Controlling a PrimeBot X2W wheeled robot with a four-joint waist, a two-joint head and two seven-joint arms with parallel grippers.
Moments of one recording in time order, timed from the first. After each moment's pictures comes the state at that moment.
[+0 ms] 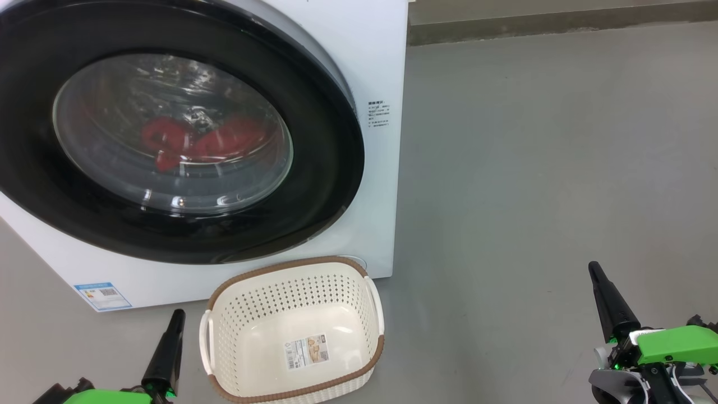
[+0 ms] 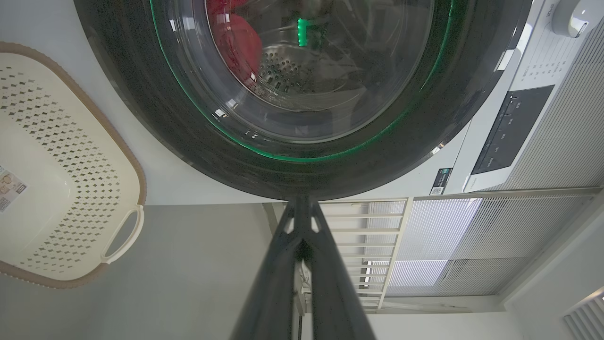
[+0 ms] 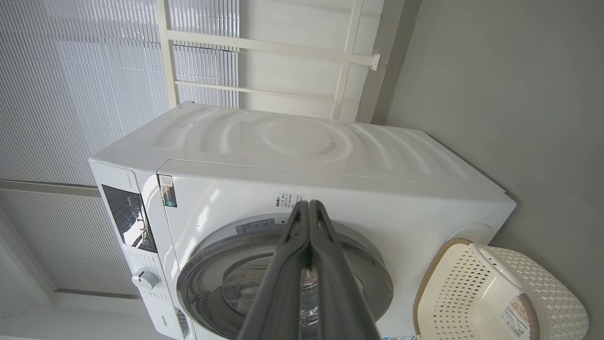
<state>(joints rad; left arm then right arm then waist) -0.07 0.04 0.08 0.27 -1.60 -0.12 0.11 -0.07 -0.04 -0.13 0.27 1.61 0.13 0.11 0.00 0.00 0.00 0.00</state>
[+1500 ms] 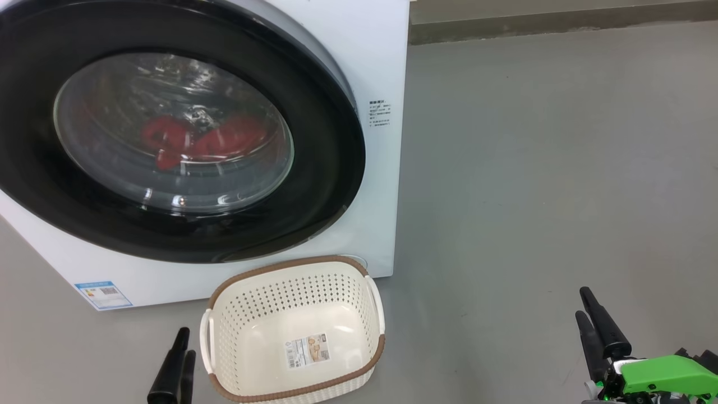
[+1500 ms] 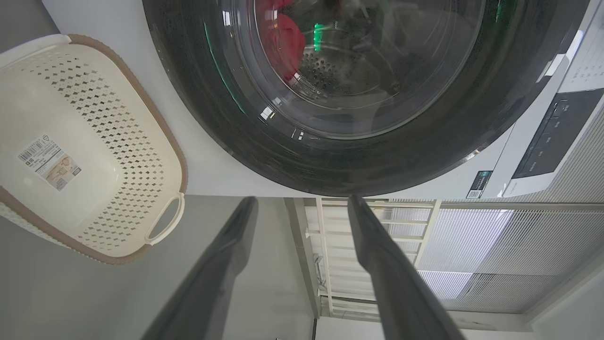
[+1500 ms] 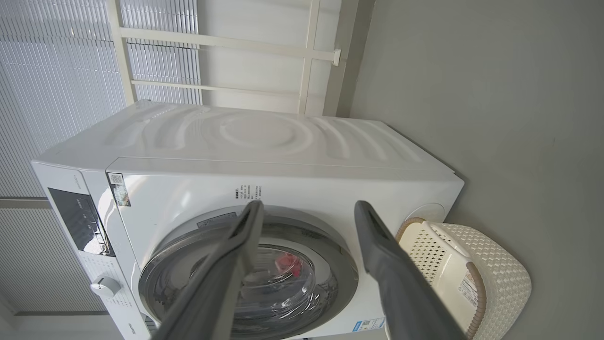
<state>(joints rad) -0.02 0.03 0.07 0.32 -1.58 -0.12 0.08 -0.01 -0.02 -0.11 0.33 1.59 0.13 0.08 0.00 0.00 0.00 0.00</state>
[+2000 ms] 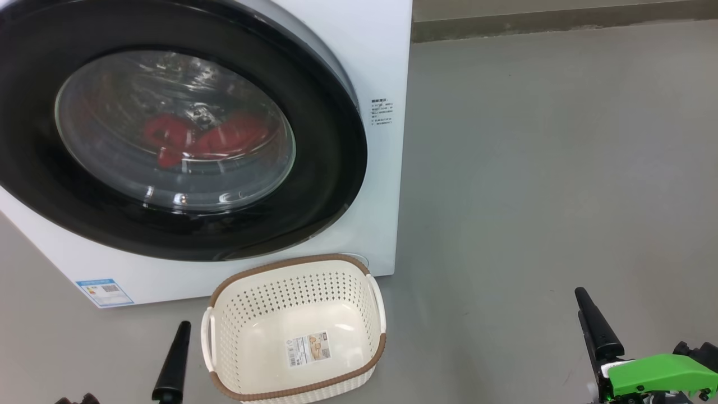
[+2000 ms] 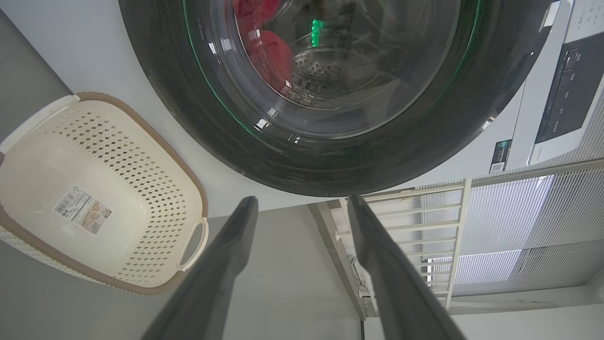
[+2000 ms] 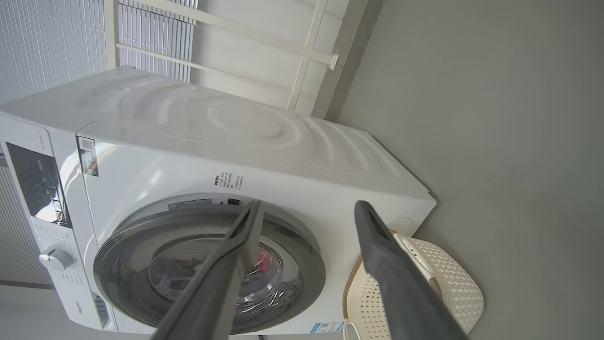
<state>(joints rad) -0.02 0.03 0.06 0.28 -1.38 -0.12 0.04 0.00 -0.03 -0.08 0.32 1.42 0.13 0.04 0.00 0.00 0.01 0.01</state>
